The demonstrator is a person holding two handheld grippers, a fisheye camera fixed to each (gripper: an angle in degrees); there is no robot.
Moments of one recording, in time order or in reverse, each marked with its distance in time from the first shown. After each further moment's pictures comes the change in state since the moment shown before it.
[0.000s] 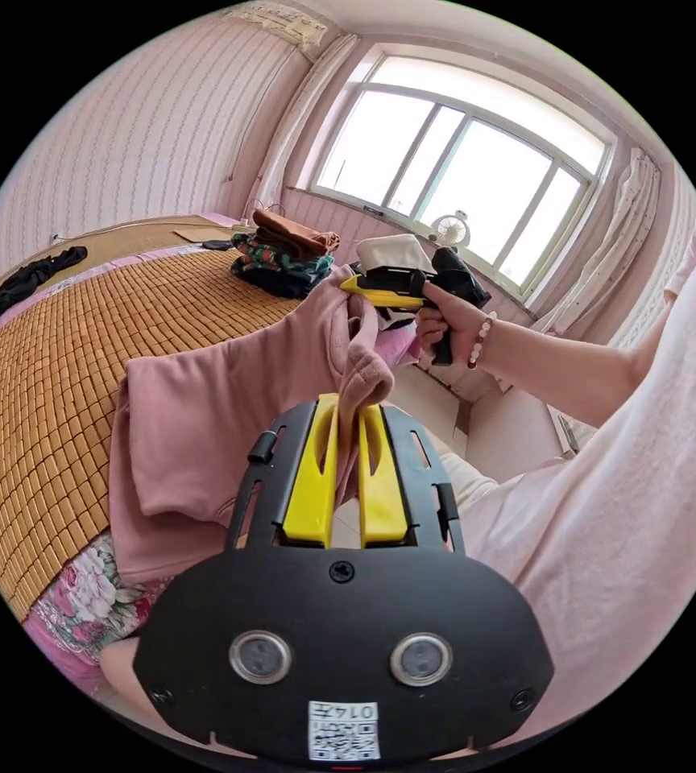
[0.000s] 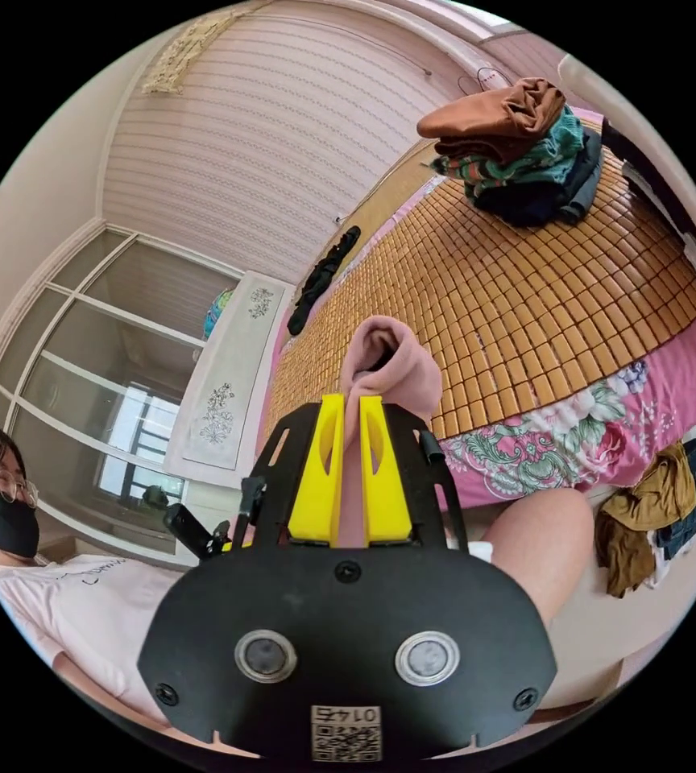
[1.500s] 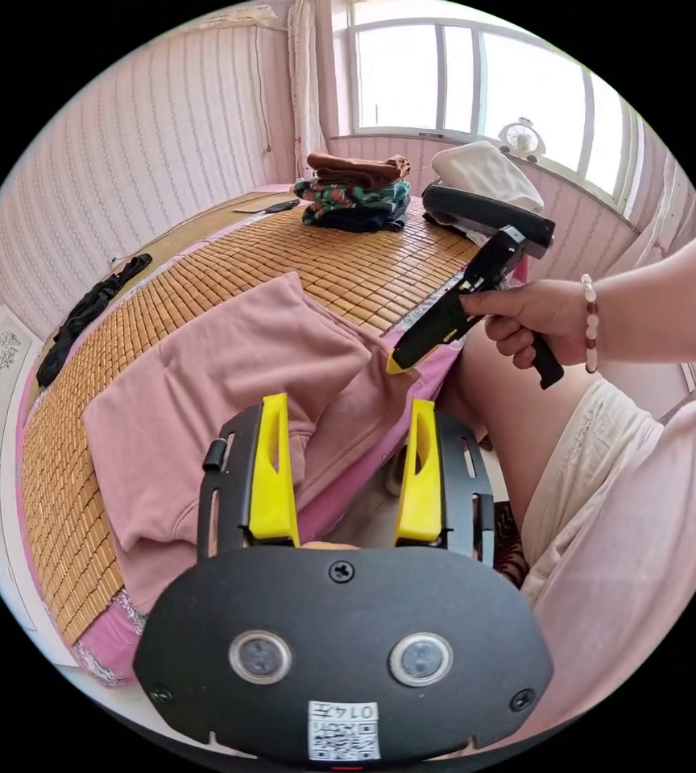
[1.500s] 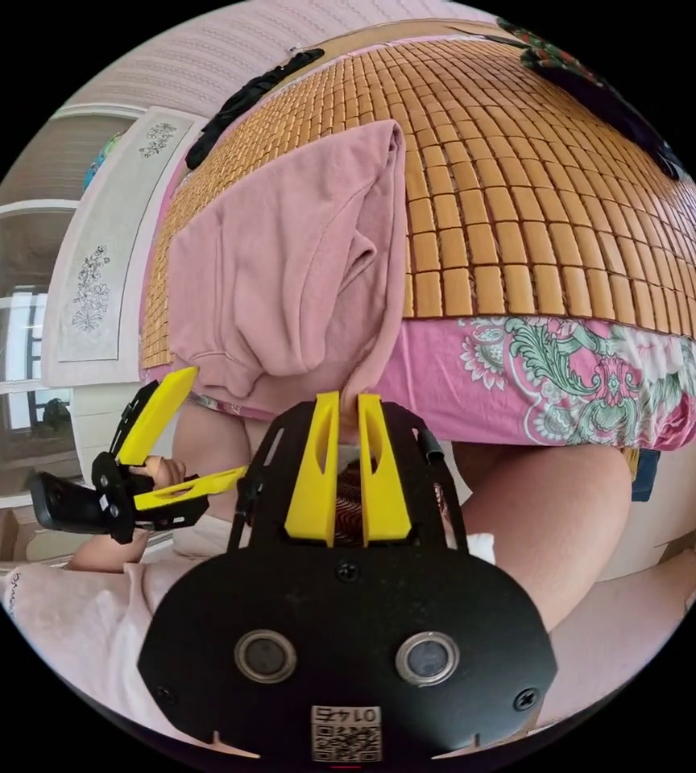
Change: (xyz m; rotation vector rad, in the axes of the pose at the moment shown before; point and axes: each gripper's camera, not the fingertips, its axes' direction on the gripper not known) left arm -0.038 0.051 0.092 -0.211 -0.430 0.121; right arm -0.028 0.053 0.278 -0.531 0.382 -0.030
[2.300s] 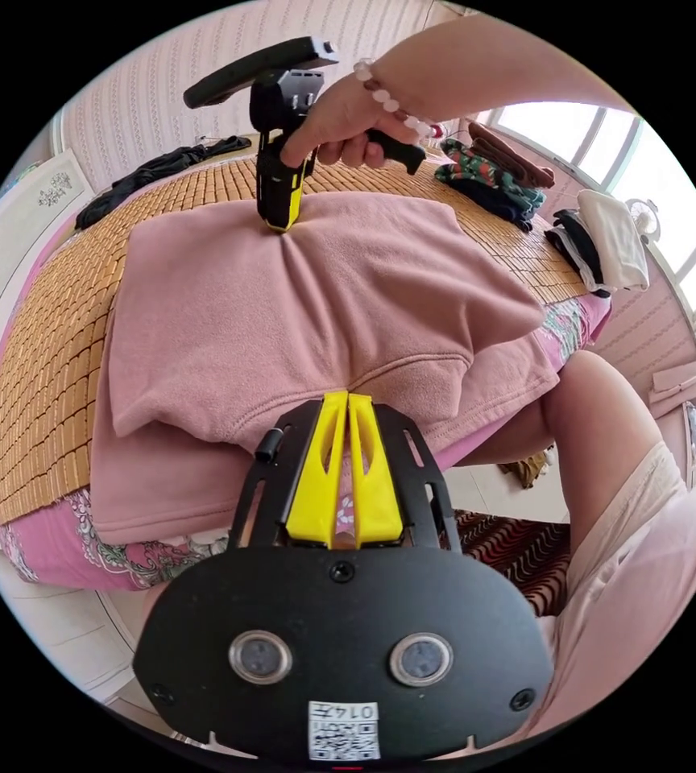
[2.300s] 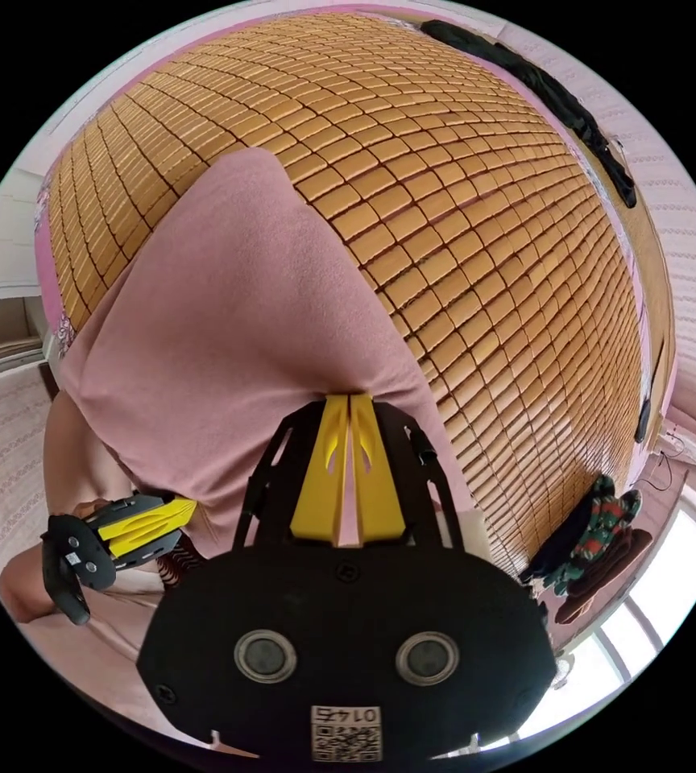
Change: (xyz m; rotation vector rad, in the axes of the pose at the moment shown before) left arm -0.143 0.030 0.045 -0.141 -0.016 -0.400; right arm -0.405 -0.274 0.197 -0.324 0.705 -0.751
